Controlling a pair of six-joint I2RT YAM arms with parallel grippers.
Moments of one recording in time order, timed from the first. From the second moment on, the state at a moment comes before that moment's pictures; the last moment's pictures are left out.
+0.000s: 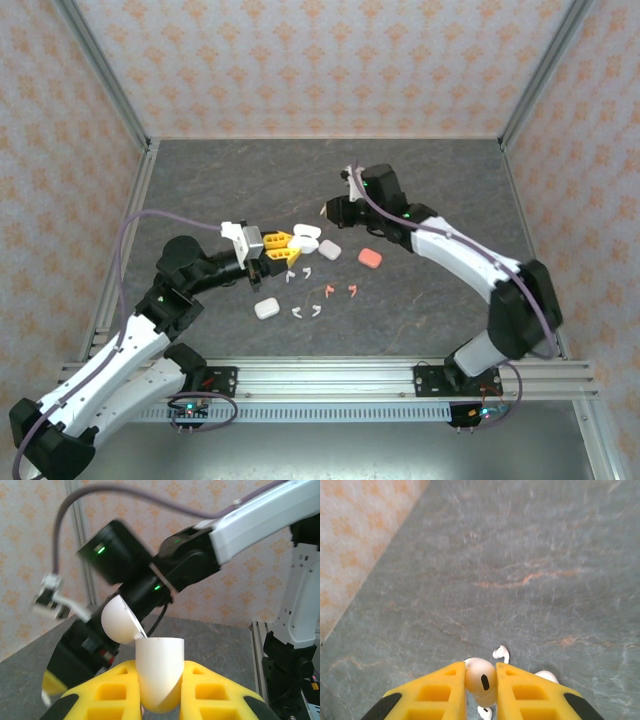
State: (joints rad) left arm -0.53 0.73 0.63 0.15 0.62 0.00; right arm 0.59 1.48 1.13 -0.22 -0.26 0.37
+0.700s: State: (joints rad) left arm -0.54 0.88 0.62 0.29 0.60 -0.07; right arm 0.70 0.96 0.87 0.03 -0.21 0.25
